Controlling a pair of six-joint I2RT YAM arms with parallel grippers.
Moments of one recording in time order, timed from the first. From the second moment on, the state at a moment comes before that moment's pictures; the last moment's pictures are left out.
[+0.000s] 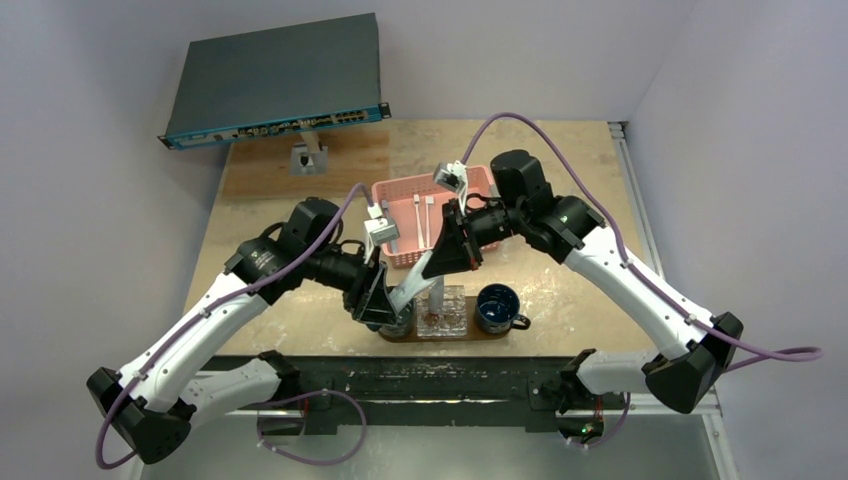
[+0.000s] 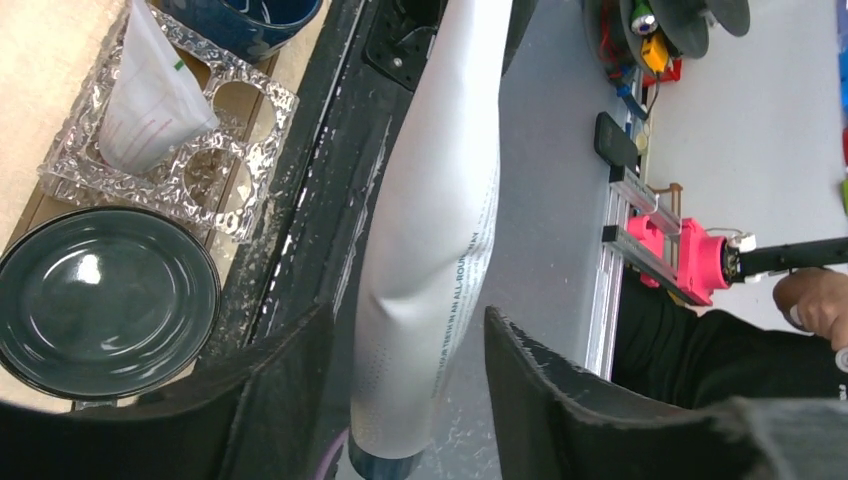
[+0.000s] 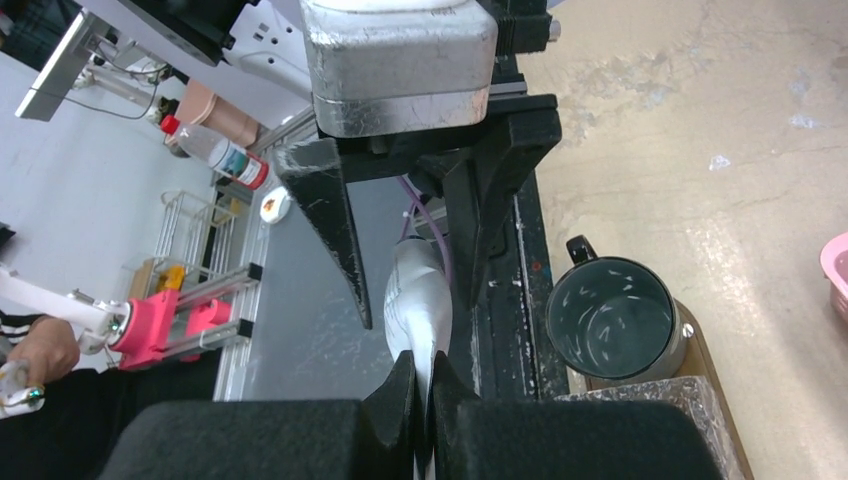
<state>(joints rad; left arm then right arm) -0.65 1.00 1.06 -0.84 0.89 -0.15 0.70 1.29 1.35 -0.61 -0.98 0.16</state>
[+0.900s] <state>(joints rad) -0.65 1.03 1.08 -0.70 0.95 -0.23 0.73 1.26 1.33 -0.56 -0.93 0.24</state>
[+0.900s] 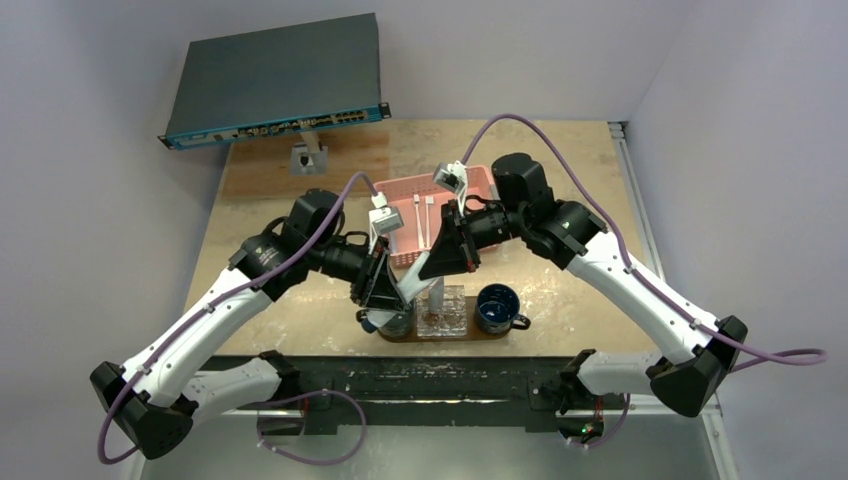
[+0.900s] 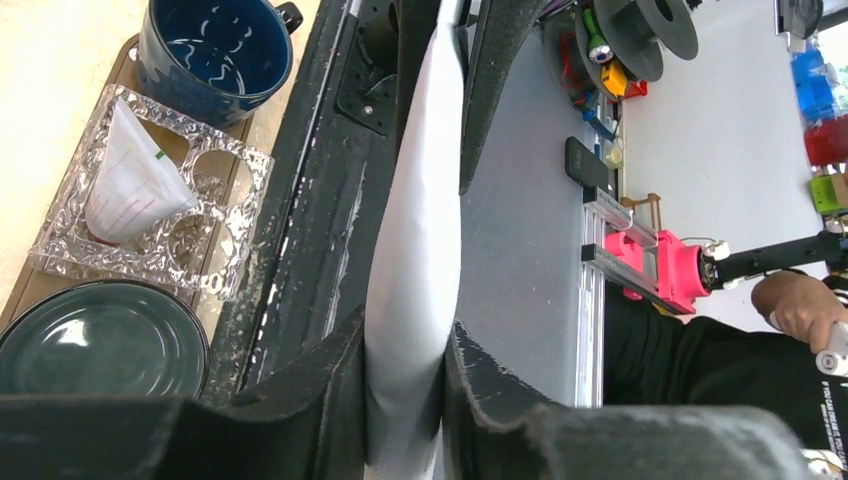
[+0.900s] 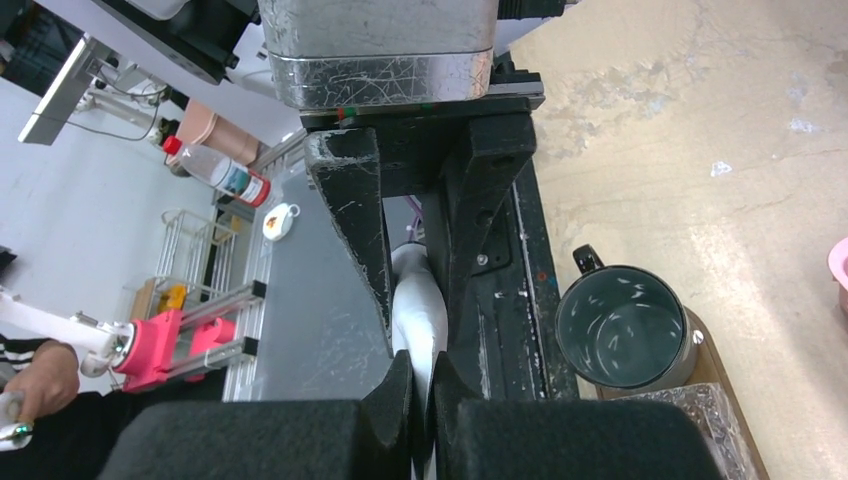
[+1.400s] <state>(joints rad) -0.65 0.99 1.10 -0.72 0.84 -0.23 0.75 1.26 1.33 -0.65 -0.85 0.21</state>
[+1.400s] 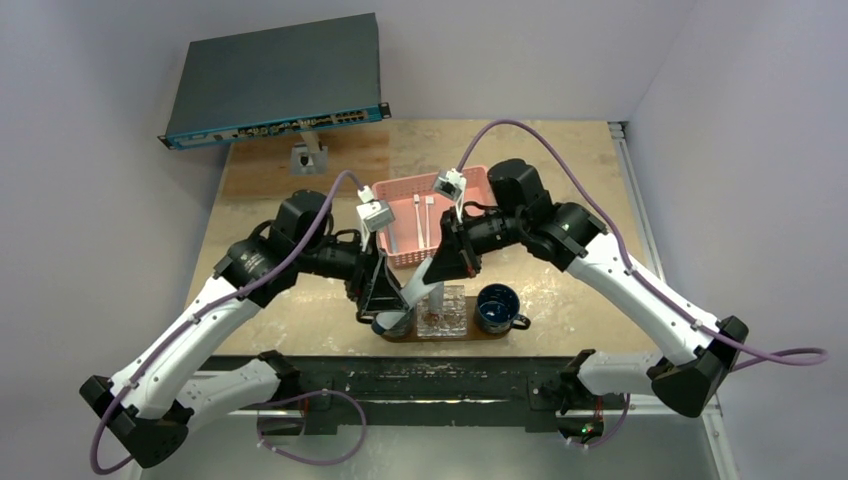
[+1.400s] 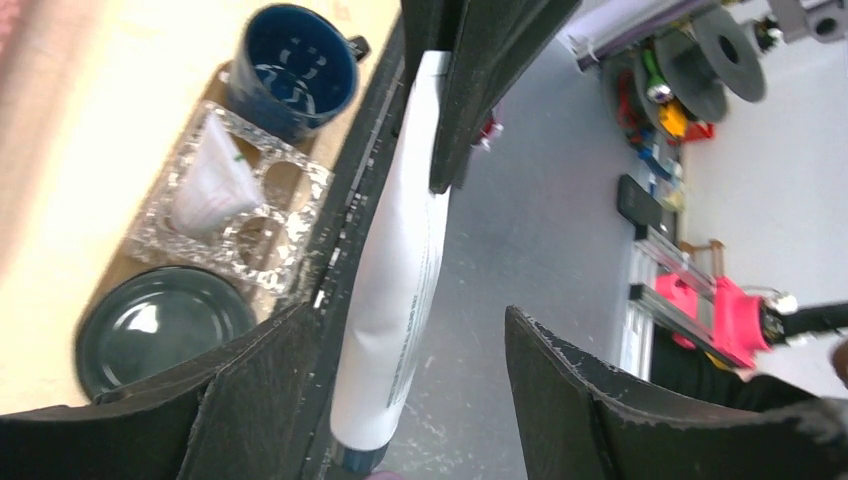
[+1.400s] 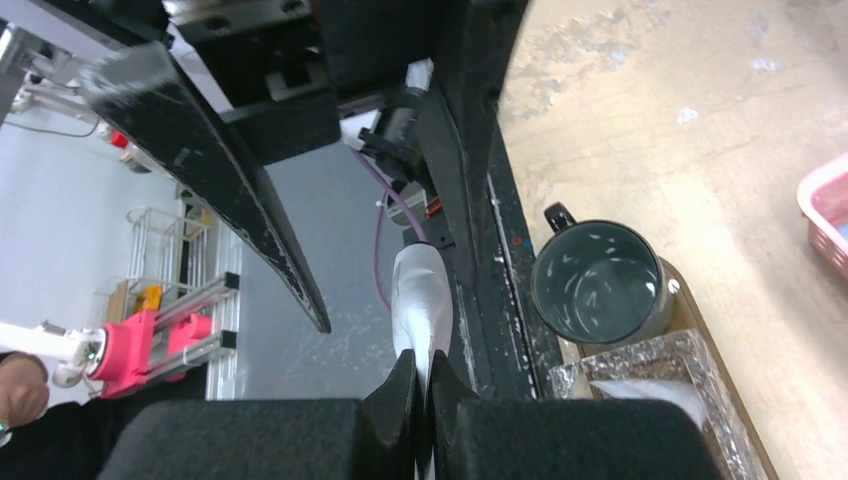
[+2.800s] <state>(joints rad) -0.65 0.82 1.02 -0.77 0.27 -0.22 0.89 1.34 1.66 -1.29 -0.03 0.28</state>
